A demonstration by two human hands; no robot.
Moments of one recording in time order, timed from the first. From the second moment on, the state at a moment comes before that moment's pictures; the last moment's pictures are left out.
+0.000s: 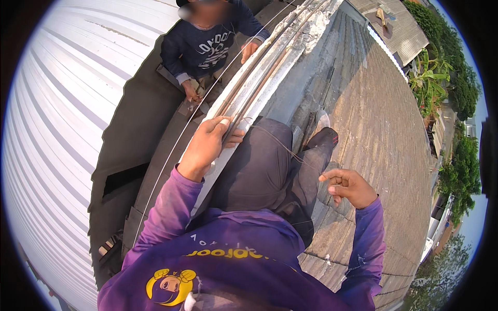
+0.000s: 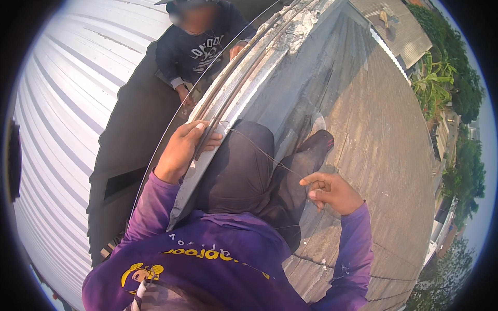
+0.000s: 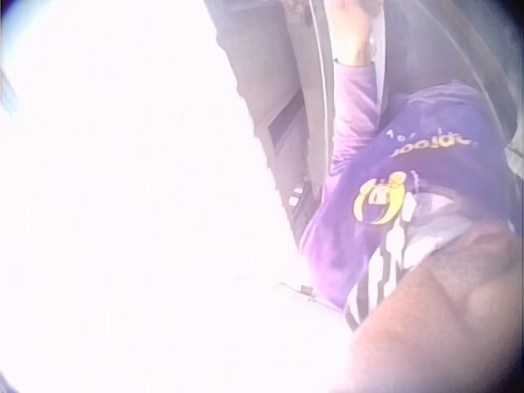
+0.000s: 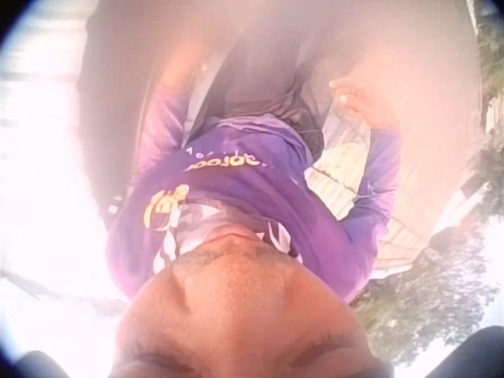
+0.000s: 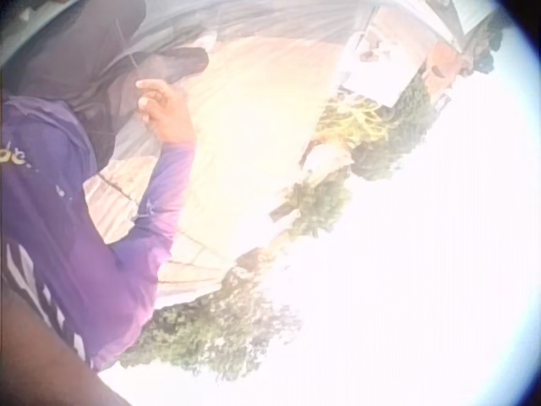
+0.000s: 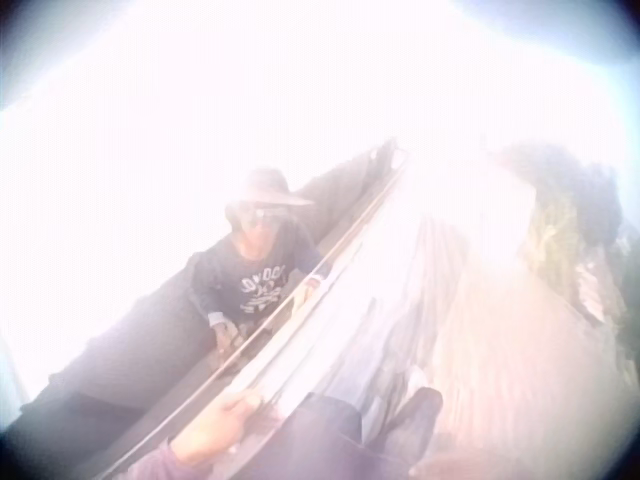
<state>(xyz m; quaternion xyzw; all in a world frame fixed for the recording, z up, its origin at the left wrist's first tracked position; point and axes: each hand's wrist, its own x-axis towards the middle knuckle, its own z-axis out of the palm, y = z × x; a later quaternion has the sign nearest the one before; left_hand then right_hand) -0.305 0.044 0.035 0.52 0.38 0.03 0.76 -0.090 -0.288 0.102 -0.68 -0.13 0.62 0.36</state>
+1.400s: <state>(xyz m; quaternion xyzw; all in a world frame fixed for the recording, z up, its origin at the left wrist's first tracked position) -0.292 0.012 0.007 0.70 0.46 0.13 0.53 -0.026 -0.121 0.081 -0.63 -0.29 0.37 0.62</state>
